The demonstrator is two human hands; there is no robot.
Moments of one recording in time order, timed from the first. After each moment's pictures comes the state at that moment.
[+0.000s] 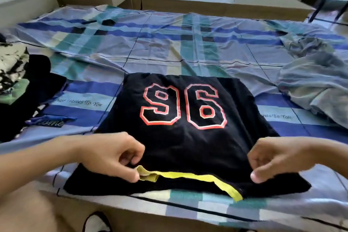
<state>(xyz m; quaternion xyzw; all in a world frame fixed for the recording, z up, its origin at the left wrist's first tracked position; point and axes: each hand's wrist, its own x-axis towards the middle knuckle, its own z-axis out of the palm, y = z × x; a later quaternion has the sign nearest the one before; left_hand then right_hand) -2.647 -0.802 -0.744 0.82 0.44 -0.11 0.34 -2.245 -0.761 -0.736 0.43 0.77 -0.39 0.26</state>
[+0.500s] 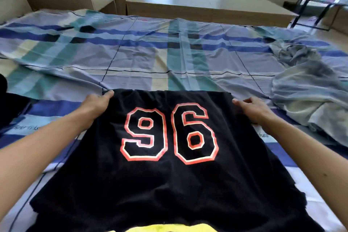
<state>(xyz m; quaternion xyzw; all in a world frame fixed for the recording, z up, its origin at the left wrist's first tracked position) -2.690 -0.597 -0.815 0.38 0.80 0.33 0.33 -2.229 -0.584 -0.803 0.74 0.54 -0.31 -0.27</state>
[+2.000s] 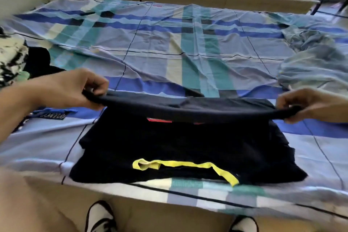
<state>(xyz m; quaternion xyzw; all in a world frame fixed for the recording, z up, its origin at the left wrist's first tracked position) -2.745 -0.735 -0.709 0.80 0.53 0.07 0.28 -2.142 -0.673 -0.737 0.43 0.78 -0.44 -0.07</state>
